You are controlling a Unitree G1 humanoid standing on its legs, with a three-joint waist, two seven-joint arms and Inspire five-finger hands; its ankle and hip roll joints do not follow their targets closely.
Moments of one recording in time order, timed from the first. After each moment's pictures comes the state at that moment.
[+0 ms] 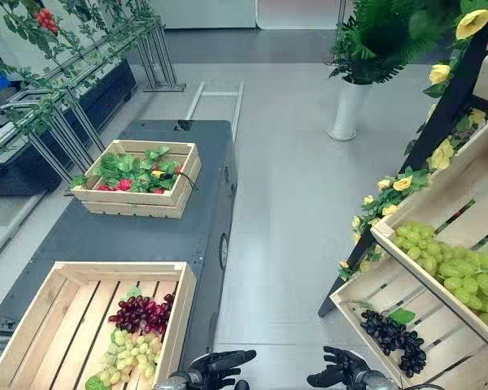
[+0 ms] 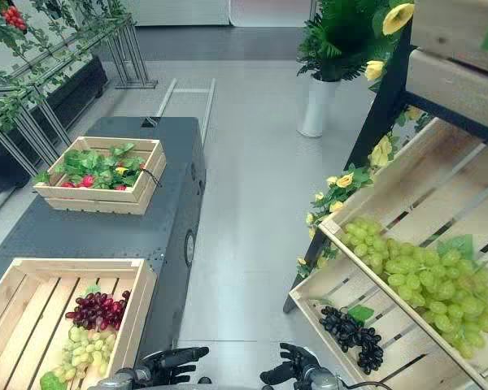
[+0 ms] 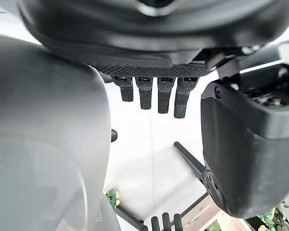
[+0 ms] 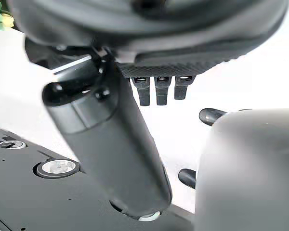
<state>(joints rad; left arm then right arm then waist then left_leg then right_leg) 0.01 0.27 -0.35 1.02 -0.39 0.08 -0.32 0.01 -0.25 0.39 1.04 0.28 0.02 0.07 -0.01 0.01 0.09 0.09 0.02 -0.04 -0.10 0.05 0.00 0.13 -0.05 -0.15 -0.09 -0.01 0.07</state>
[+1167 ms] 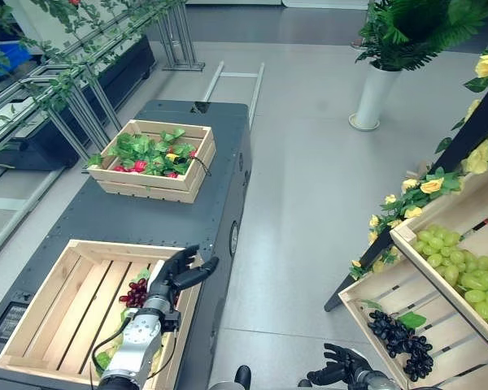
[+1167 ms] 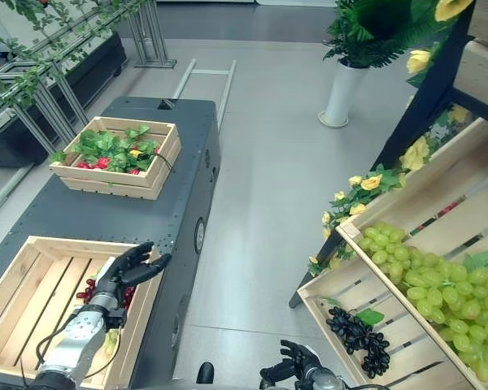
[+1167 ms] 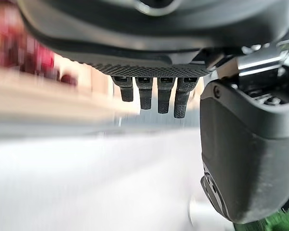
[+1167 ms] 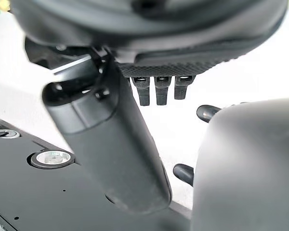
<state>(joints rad) 0.04 0.49 -0.09 0.43 -0.19 -0.12 0.14 0.07 -0.27 0.33 0.94 0.25 0.03 0.07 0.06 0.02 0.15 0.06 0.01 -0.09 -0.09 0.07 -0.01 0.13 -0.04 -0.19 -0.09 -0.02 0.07</state>
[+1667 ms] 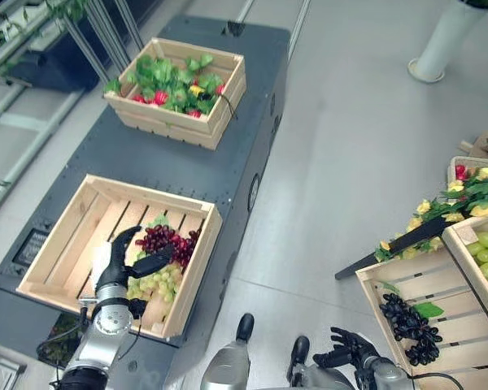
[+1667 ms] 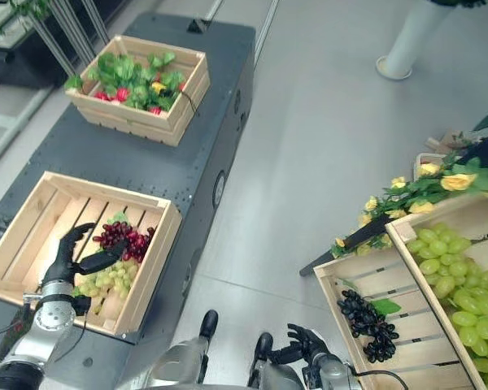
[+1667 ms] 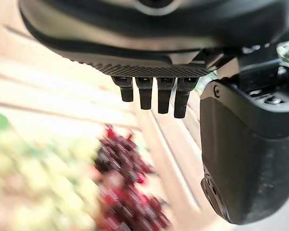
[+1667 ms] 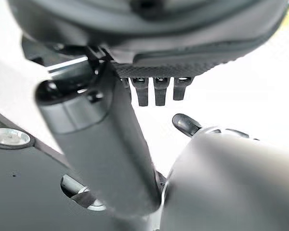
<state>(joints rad) -0.02 0.63 -0.06 0.49 -0.01 -0.11 0.44 -0.01 -0.31 0.34 0.98 0.25 -0.04 0.06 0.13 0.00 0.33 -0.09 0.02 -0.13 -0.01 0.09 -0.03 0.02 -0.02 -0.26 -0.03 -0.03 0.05</state>
